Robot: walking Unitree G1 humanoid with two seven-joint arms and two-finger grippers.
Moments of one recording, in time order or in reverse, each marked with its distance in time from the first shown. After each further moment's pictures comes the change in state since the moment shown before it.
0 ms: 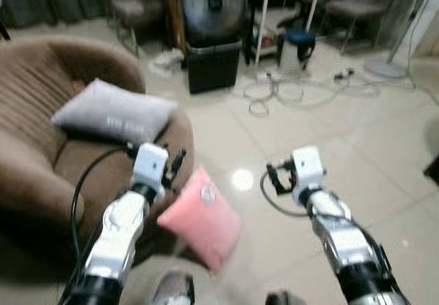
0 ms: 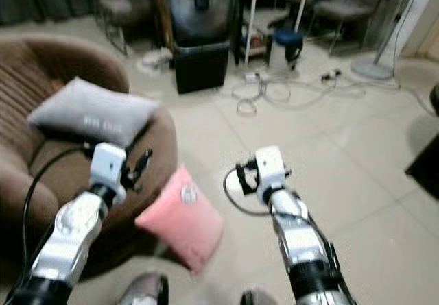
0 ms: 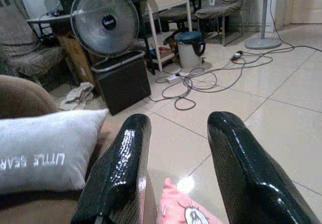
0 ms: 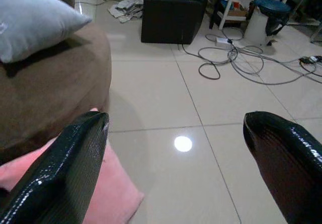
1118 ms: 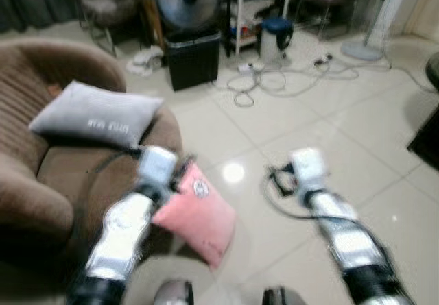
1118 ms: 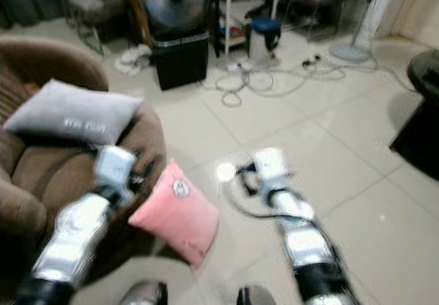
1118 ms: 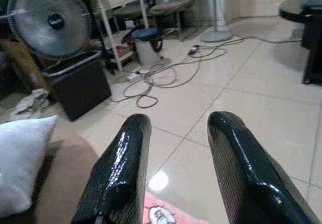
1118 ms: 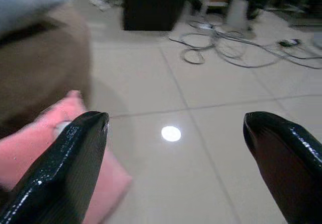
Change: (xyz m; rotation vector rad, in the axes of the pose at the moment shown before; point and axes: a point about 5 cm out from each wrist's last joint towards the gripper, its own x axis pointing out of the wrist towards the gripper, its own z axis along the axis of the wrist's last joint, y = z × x) left arm 0.004 -0.021 0.001 -0.013 -0.005 -0.117; right arm -0.005 -0.012 -0.004 -0.041 0.012 -0.011
